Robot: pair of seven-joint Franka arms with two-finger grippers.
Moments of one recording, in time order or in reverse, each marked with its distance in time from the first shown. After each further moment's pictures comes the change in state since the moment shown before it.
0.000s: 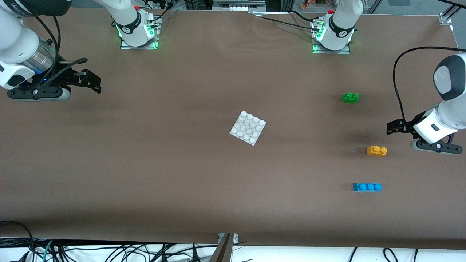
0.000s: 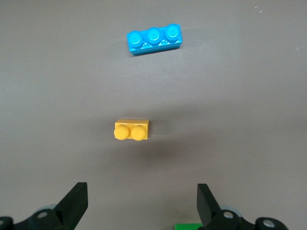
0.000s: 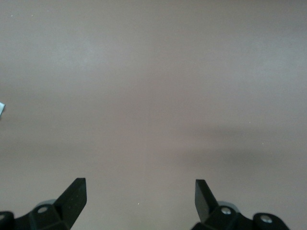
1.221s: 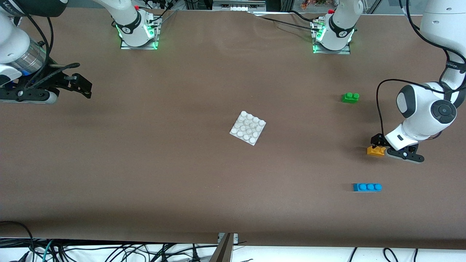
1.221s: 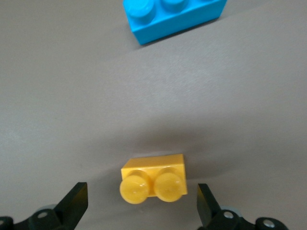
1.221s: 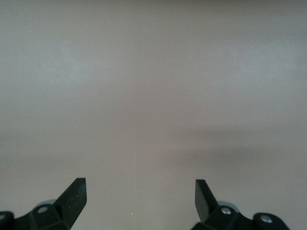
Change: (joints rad) left arm 0.079 0.196 0.004 -0.235 0.086 0.578 0.134; right arm 0.000 0.032 -0.011 0.065 -0.045 -0.009 0.052
